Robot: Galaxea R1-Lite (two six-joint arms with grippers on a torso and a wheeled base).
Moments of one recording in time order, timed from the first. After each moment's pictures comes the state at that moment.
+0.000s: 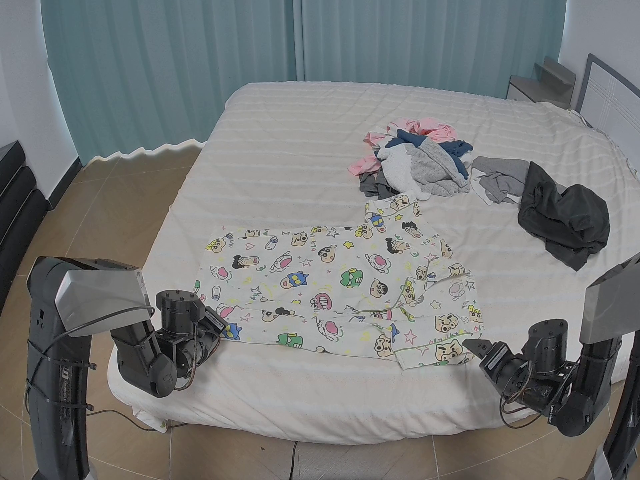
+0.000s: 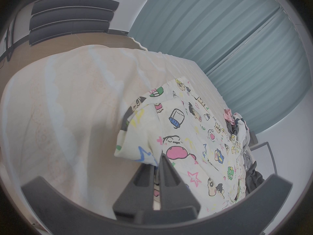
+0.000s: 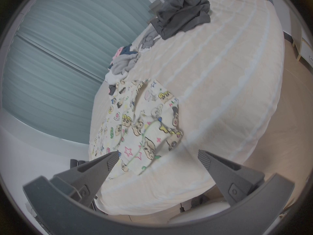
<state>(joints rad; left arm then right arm) -0.23 2.43 -0.73 -1.19 0.18 -0.96 0.35 2.15 -0.09 -1.49 -0.15 1.05</state>
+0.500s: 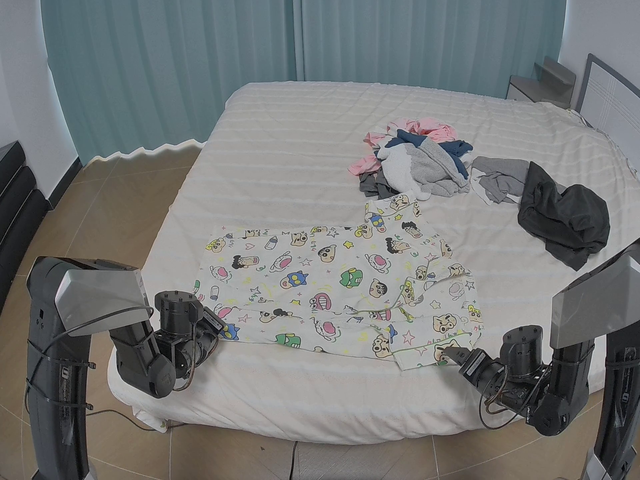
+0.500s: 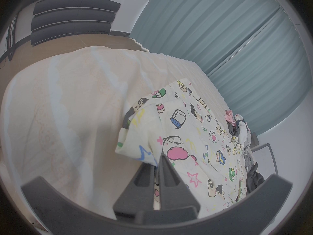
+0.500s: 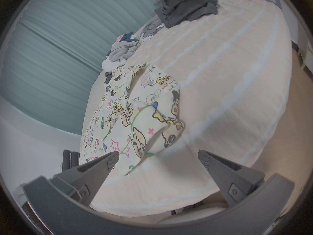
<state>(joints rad) -0.22 2.44 -0.72 -1.20 0.20 -0.97 0.38 2.30 -0.19 -1.50 -0.16 0.99</state>
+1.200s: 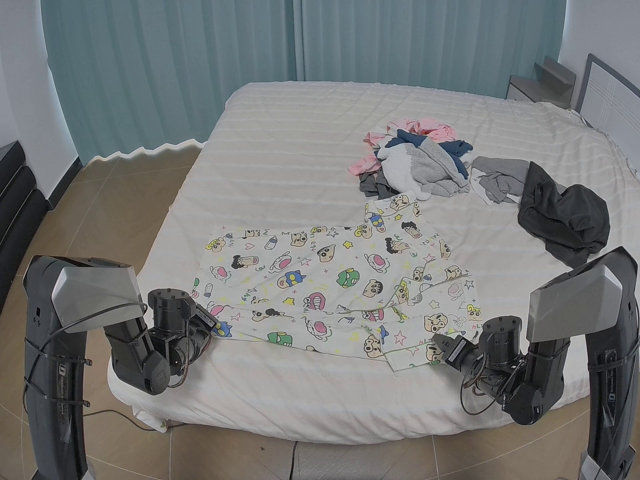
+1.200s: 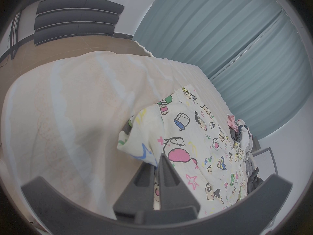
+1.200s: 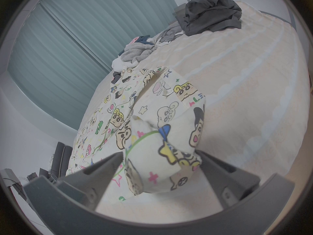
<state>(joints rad) -0.19 2.43 -0.72 -1.20 0.20 -0.97 0.38 2.42 -0.40 -1.49 -0.22 0.83</state>
